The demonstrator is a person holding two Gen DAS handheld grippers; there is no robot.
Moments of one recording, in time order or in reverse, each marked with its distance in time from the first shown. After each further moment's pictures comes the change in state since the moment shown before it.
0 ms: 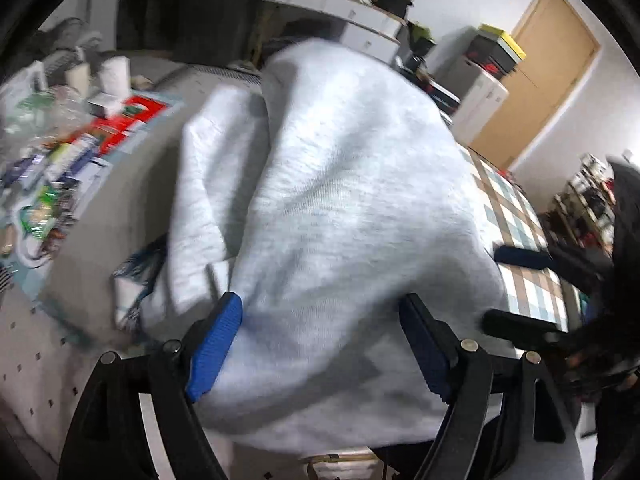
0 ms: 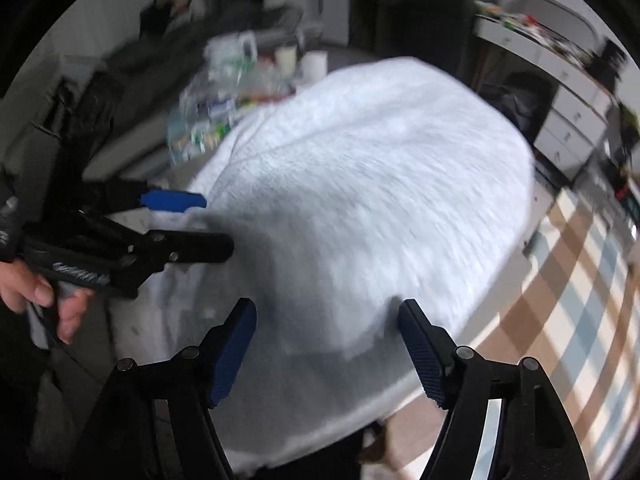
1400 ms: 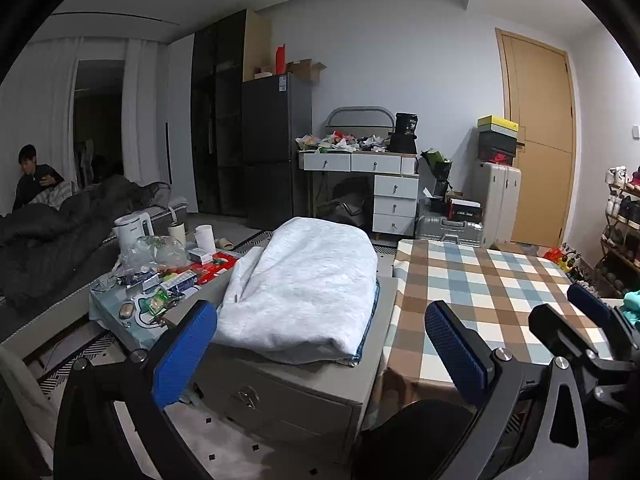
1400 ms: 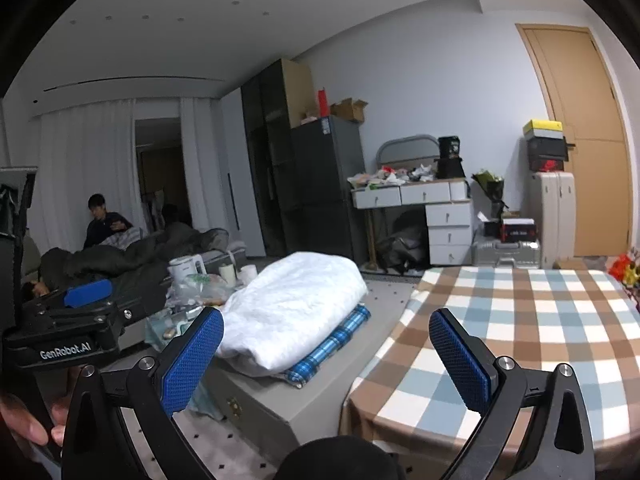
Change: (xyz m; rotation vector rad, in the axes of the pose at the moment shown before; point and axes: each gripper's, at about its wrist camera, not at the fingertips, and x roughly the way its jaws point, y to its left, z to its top) left arm -0.135 -0.172 -0.125 0.159 -0.620 0.350; right arm -0.198 0.049 -0.198 0.189 -0.794 -0.260
